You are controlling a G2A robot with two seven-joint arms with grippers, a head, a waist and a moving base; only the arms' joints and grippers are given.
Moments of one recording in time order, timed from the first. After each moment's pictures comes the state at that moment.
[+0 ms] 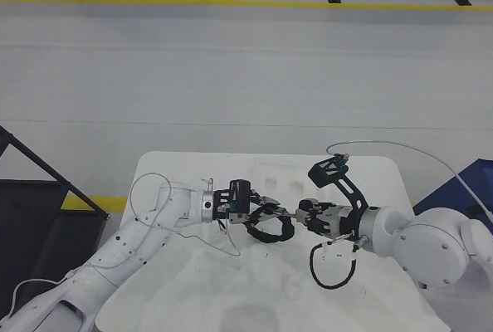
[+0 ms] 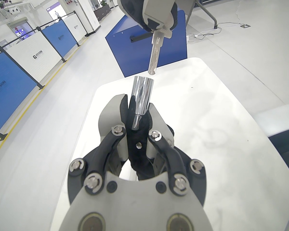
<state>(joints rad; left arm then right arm) 0.93 -0.99 -0.77 -1.44 1.51 -0.86 0.51 -1.11 -0.93 1.13 -2.26 -0.45 0.36 1.21</state>
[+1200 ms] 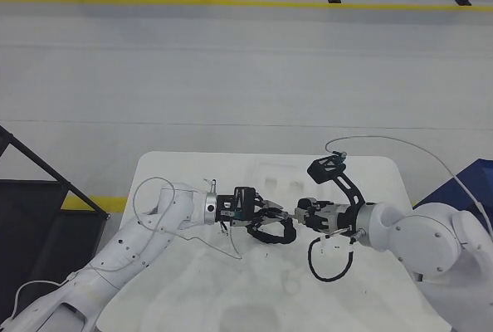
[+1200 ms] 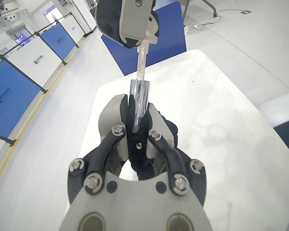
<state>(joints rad) 0.94 -1.00 -0.79 -1.47 1.62 -0.85 0.53 -1.09 -0.94 1.12 -2.20 -0.41 0.37 1.20</state>
